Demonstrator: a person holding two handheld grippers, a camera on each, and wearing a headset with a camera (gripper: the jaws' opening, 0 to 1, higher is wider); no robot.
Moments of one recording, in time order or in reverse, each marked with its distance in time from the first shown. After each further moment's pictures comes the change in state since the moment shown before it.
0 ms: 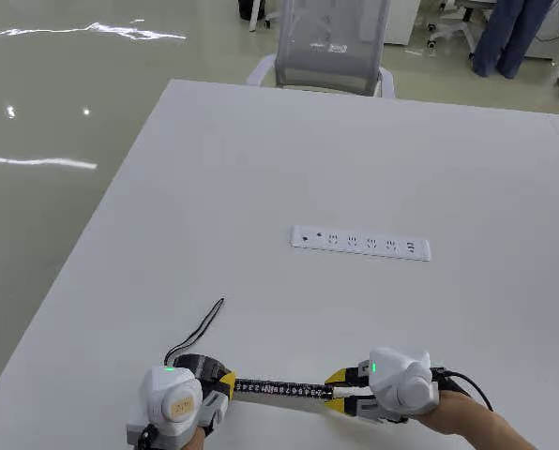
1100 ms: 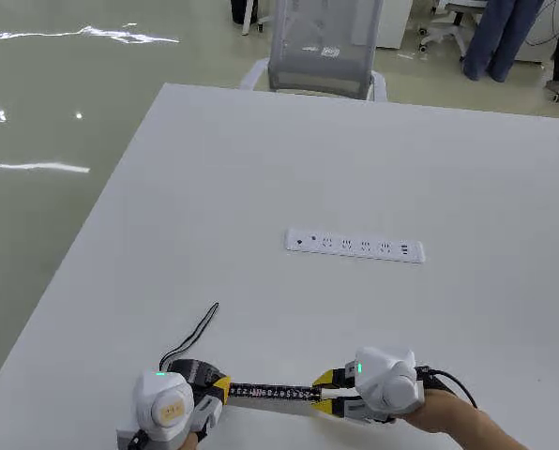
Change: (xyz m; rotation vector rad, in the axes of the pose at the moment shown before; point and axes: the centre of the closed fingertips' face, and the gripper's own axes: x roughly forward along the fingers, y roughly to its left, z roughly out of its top) left arm 0.000 0.002 0.000 -0.017 0.002 -0.019; right arm 0.007 0.000 0.010 -0.014 -0.002 0.012
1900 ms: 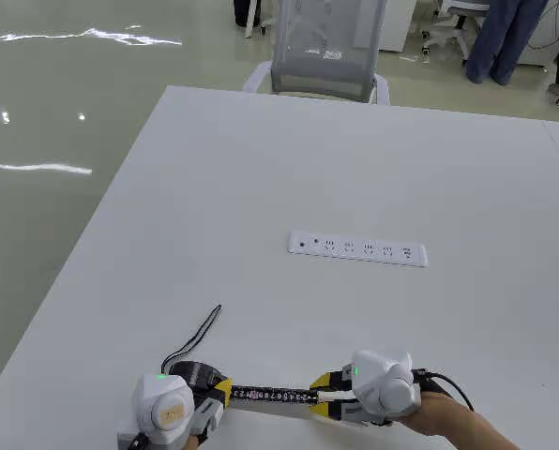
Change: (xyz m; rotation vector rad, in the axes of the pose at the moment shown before) left arm 0.000 0.000 0.000 -0.007 -0.005 -0.007; right arm 0.006 0.000 0.006 -0.007 -0.003 0.007
